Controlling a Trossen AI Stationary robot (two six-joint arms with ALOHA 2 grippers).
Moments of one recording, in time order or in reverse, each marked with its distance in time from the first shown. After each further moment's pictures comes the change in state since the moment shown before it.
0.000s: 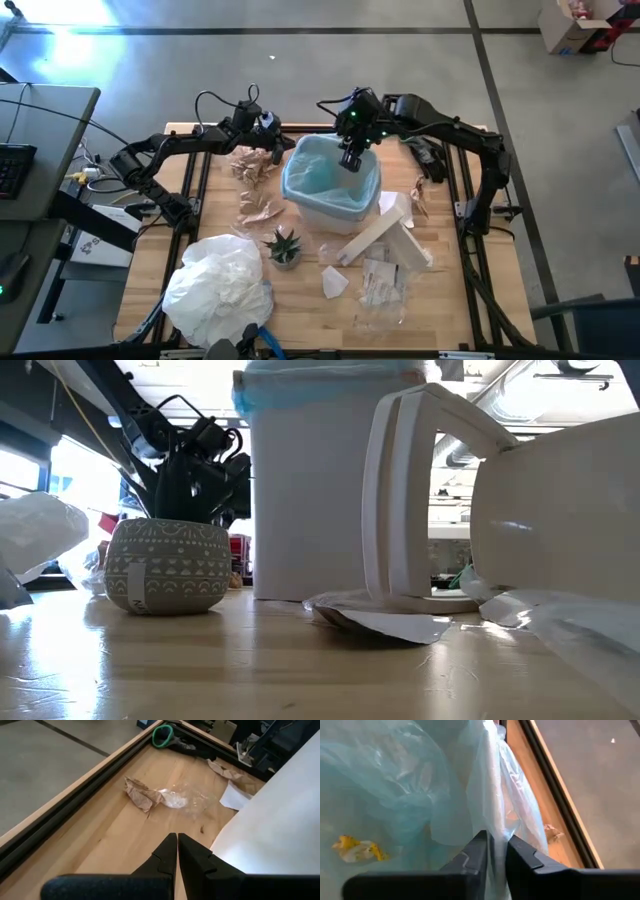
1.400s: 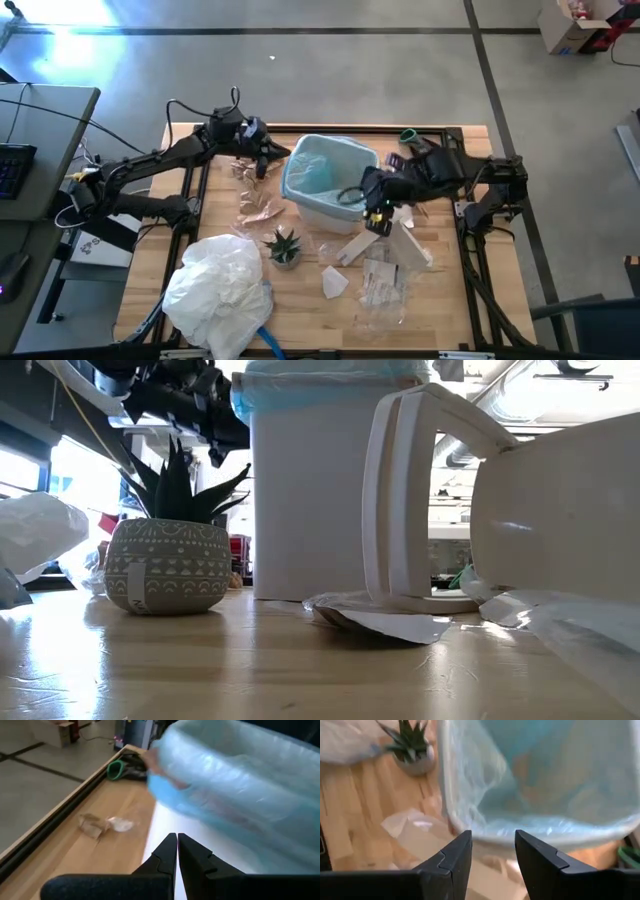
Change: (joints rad) left arm -0.200 -0.411 -0.002 -0.245 -0.092 -0.025; right arm 0.518 -0.075 0.103 -0.400 0.263 0.502
